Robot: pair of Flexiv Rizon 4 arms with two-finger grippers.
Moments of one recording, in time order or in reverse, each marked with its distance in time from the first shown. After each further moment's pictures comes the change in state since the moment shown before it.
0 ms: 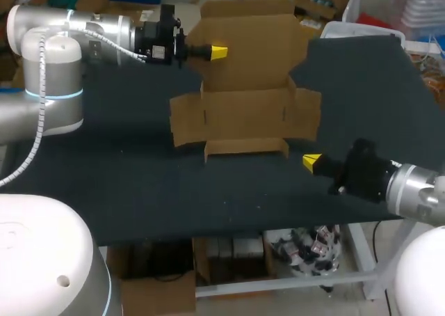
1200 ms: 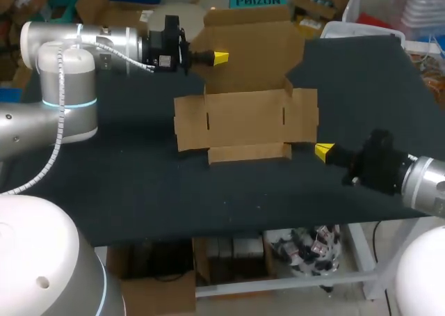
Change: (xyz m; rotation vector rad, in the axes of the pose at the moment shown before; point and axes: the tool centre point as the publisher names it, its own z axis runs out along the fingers) left arm -0.040 0.031 0.011 0.024 -0.064 0.058; right arm -0.015 0.025 -0.021 -0.057 0.001 0.028
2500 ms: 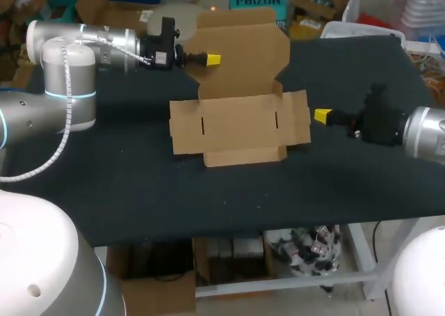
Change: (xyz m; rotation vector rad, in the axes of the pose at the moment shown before) left arm -0.055 0.046 -0.006 -0.041 0.010 -0.259; right arm -0.058 0.045 0.035 0.057 0.073 0.249
